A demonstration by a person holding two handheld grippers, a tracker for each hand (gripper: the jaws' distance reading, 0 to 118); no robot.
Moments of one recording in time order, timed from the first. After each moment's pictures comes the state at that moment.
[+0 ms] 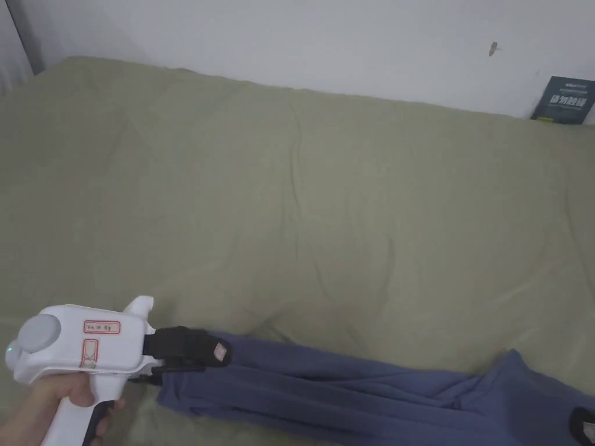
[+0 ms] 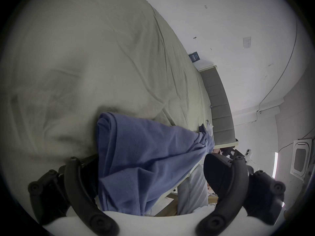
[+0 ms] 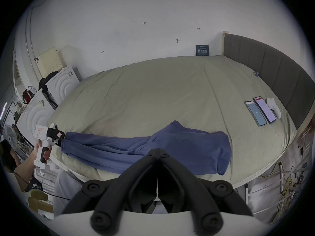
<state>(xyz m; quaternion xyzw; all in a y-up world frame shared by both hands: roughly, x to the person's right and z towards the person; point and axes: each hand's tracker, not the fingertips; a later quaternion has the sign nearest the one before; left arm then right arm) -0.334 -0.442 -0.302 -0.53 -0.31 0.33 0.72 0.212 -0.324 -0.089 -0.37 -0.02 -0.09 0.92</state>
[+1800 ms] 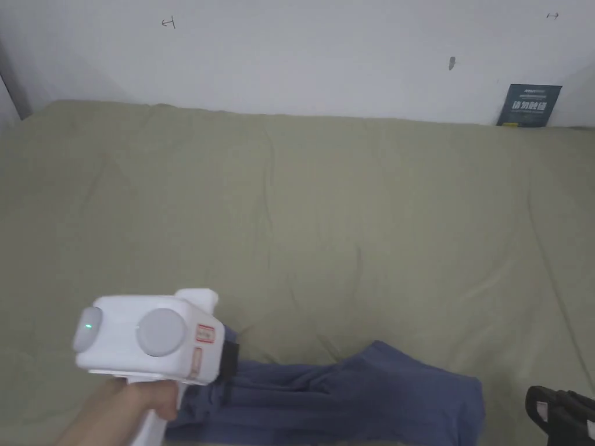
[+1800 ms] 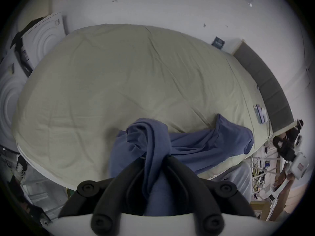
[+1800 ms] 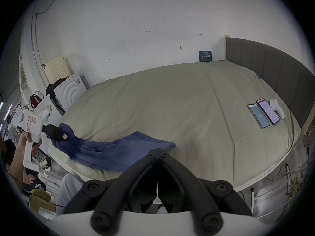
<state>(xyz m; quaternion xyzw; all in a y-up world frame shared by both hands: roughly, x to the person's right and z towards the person) -0.163 -0.350 -0.255 -0.55 -0.15 0.02 0.82 0.218 -0.317 -0.066 -0.33 -0.01 -0.10 0.94</state>
